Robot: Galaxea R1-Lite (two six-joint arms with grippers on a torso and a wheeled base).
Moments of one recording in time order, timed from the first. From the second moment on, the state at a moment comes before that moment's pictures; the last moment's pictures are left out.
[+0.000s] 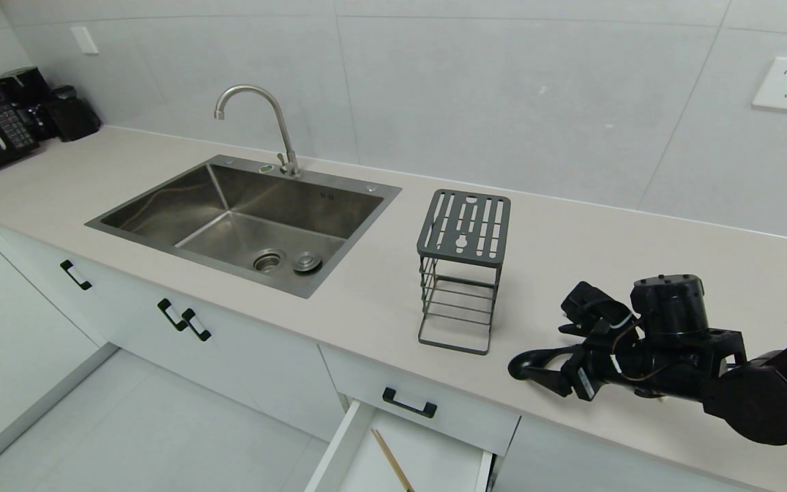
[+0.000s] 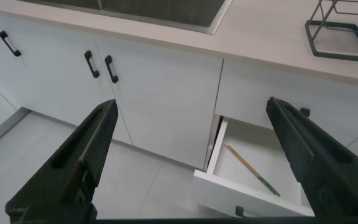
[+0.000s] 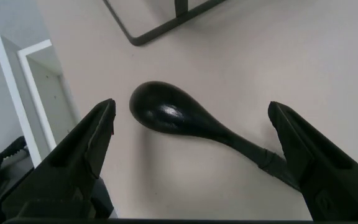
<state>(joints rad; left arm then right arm) 0.00 0.00 0.00 0.00 -0.01 0.00 0.35 1.94 -0.65 -0.76 0.25 -0.35</state>
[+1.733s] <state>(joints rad) 0.00 0.00 0.00 0.00 -0.01 0.00 0.34 2.08 -0.75 -0.77 0.10 -0.30</state>
